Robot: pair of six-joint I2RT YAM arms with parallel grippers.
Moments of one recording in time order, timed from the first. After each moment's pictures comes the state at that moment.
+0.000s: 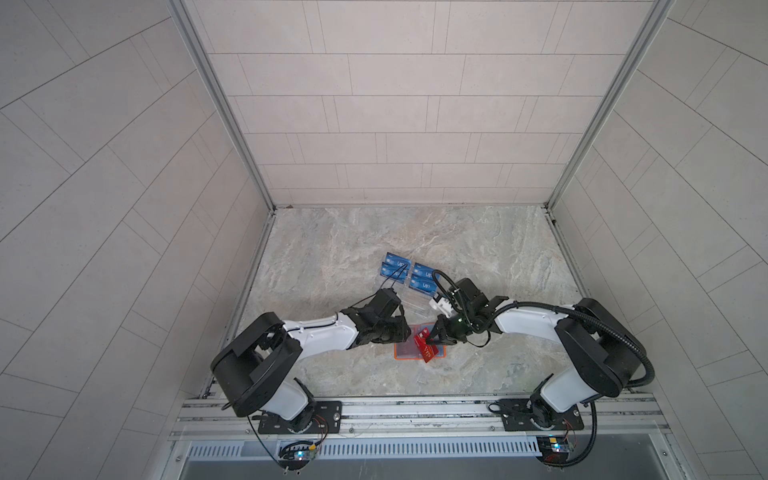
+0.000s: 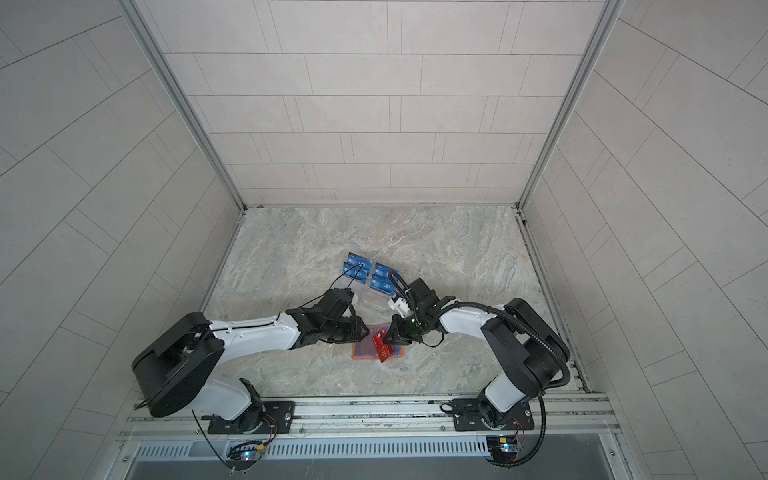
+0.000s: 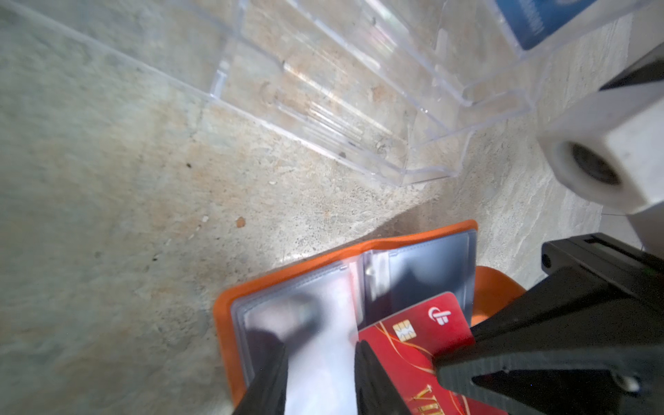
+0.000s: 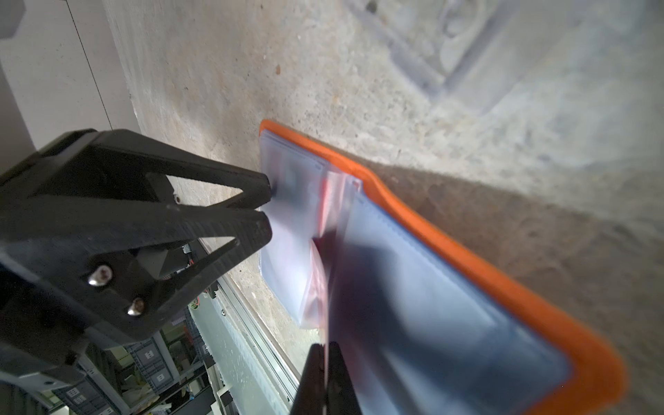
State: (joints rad) left arm -0.79 1.49 0.62 -0.09 0.23 -0.80; right arm 0.60 1.57 0.67 -0.19 -0.72 0.65
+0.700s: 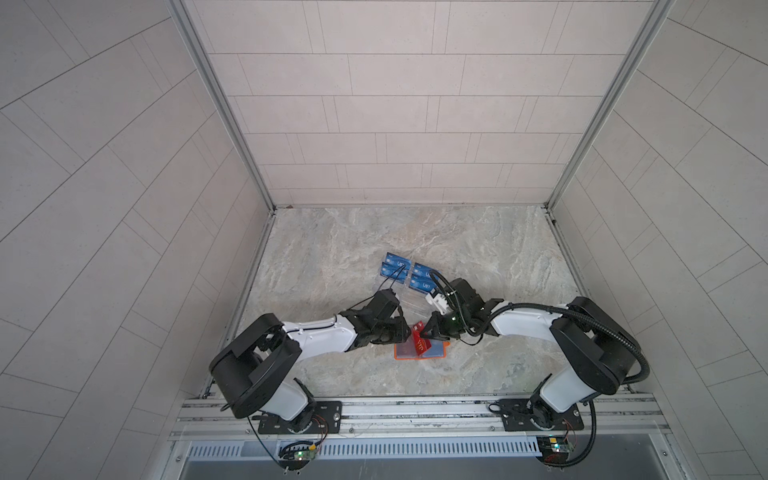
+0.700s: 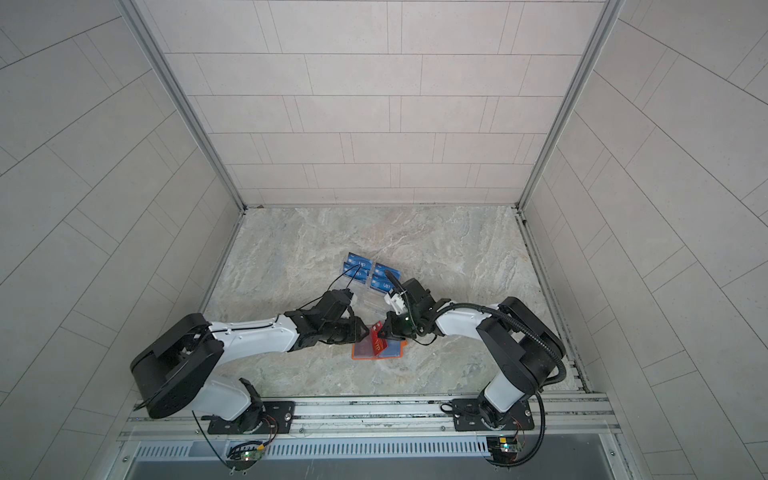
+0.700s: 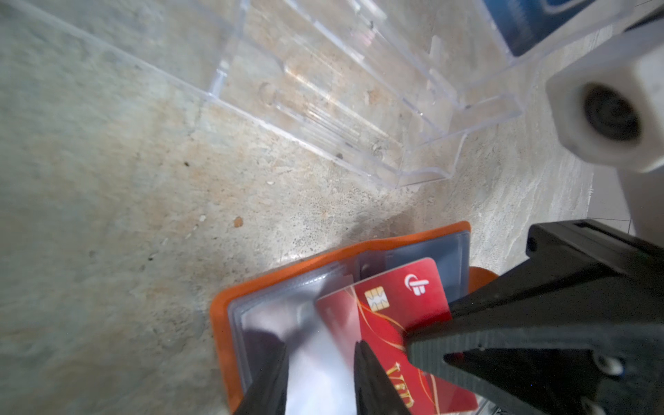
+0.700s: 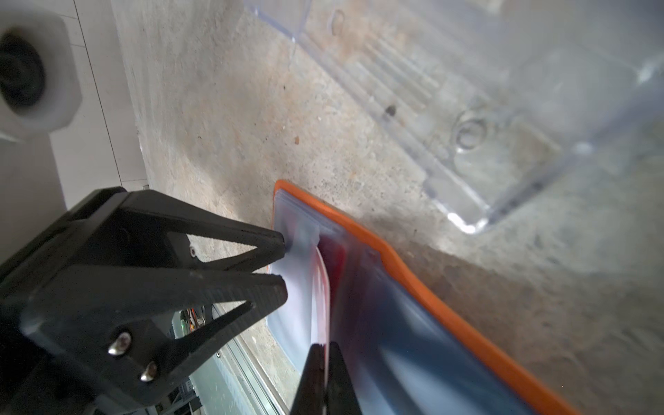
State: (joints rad) left arm -0.79 1.48 0.59 -0.04 0.24 -0.81; right arm 0.64 1.59 0.66 -0.03 -0.61 0.74
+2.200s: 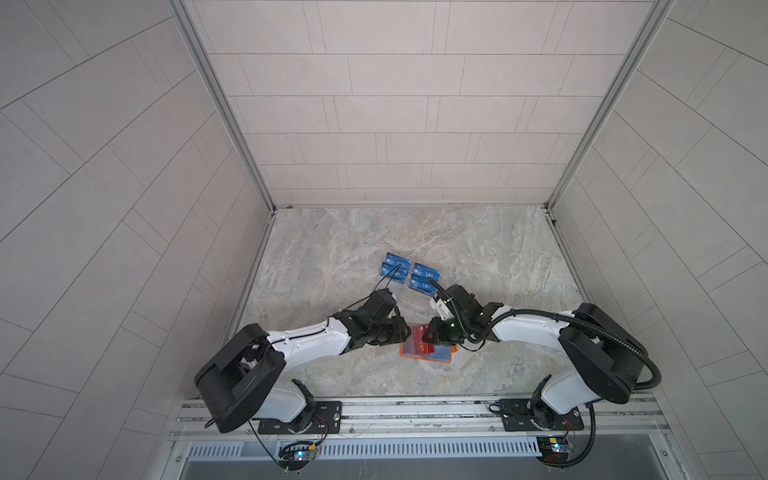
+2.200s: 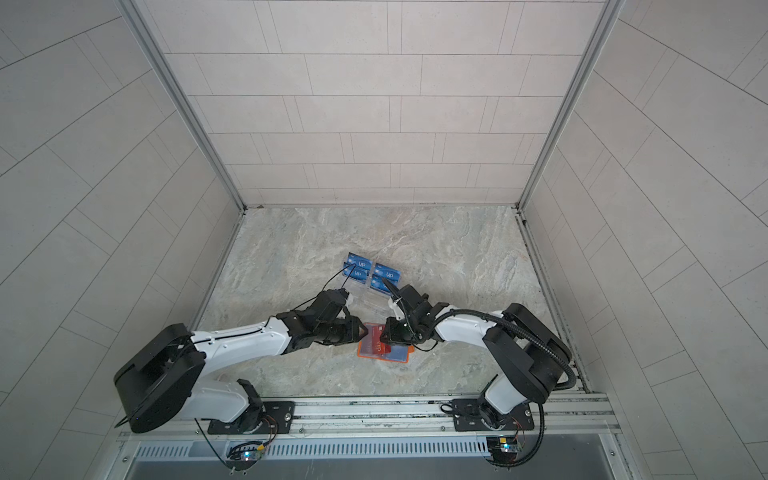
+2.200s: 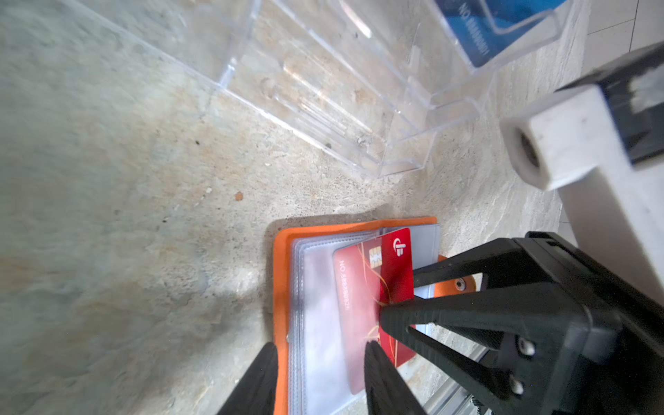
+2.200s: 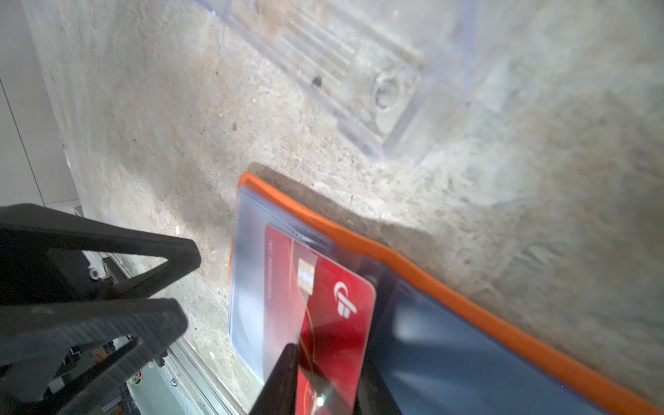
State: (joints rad) left arm -0.79 1.38 0.58 -0.11 0.23 -0.86; right arm 0.72 1.54 0.69 -0.19 -0.41 0.75
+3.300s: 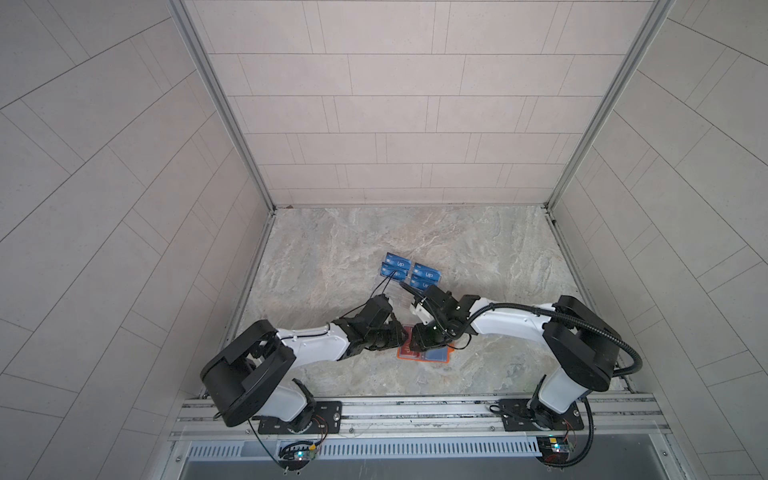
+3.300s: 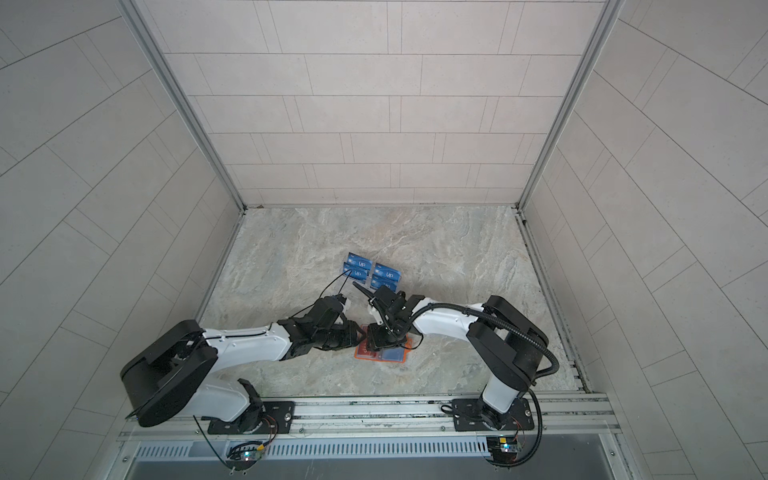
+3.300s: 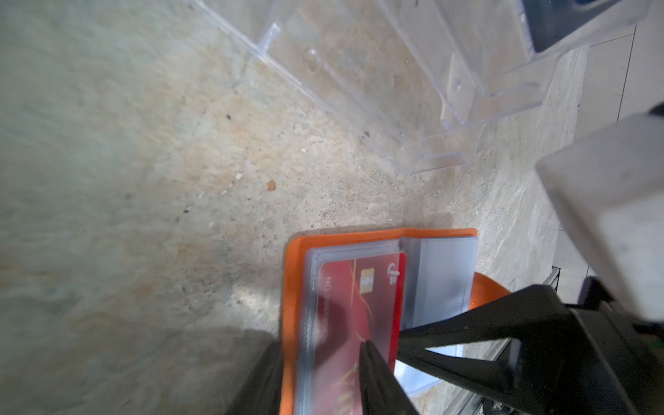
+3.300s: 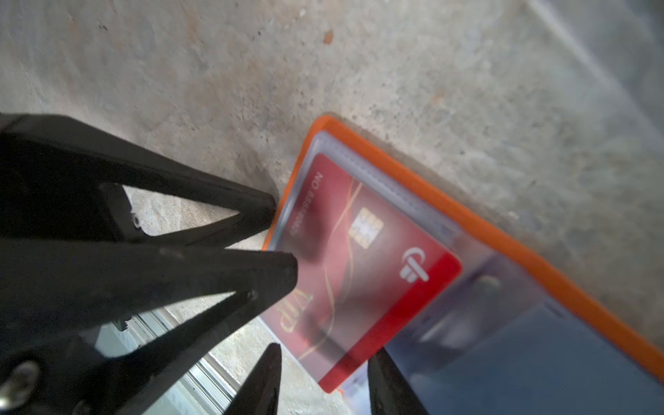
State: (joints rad) left arm -0.79 1.42 0.47 0.06 0.25 -0.91; right arm 0.85 1.67 0.90 -0.41 -0.38 0.63
